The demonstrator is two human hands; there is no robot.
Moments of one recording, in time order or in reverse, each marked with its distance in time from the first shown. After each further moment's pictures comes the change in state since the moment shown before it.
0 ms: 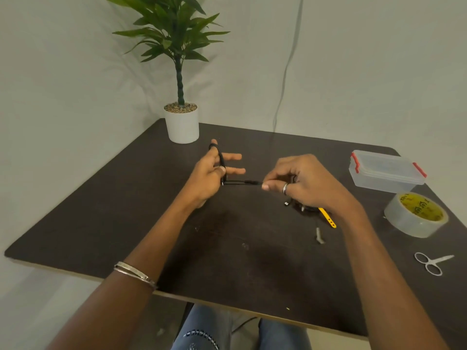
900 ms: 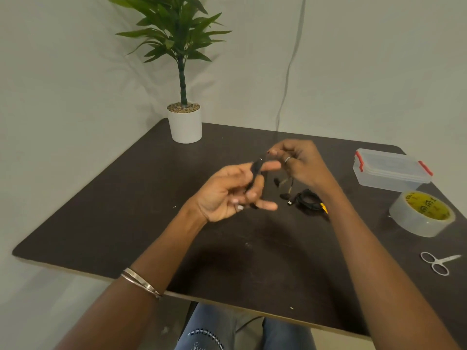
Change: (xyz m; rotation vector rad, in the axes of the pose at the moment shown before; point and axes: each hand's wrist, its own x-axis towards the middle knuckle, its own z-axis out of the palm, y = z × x) left_hand -0.026 0.020 0.020 -0.827 -0.744 -0.068; right_hand 0.036 0.034 0.014 0.274 0.262 0.071
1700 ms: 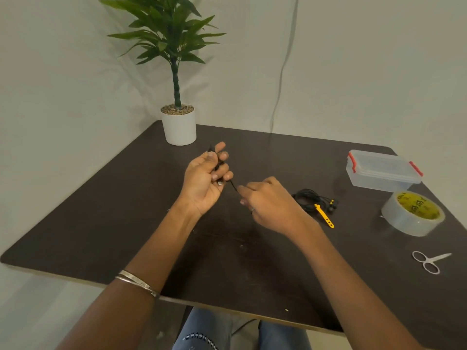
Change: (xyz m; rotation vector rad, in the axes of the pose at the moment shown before) left_hand 0.009 0.009 -0.021 -0.124 0.789 0.289; right_hand -0.045 -0.020 0.053 -0.911 -0.344 -0.304
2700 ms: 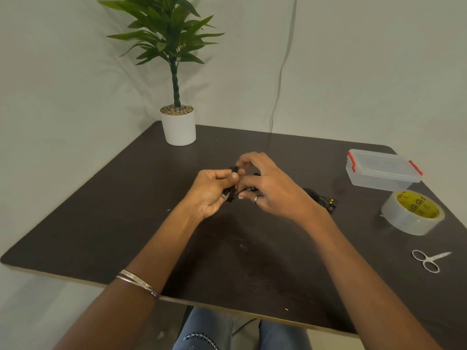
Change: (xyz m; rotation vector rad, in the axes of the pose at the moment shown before) left_hand -0.005 -0.014 0.001 0.347 0.097 -0.186; right_hand 0.006 0.019 -0.014 0.299 0.180 -0.105
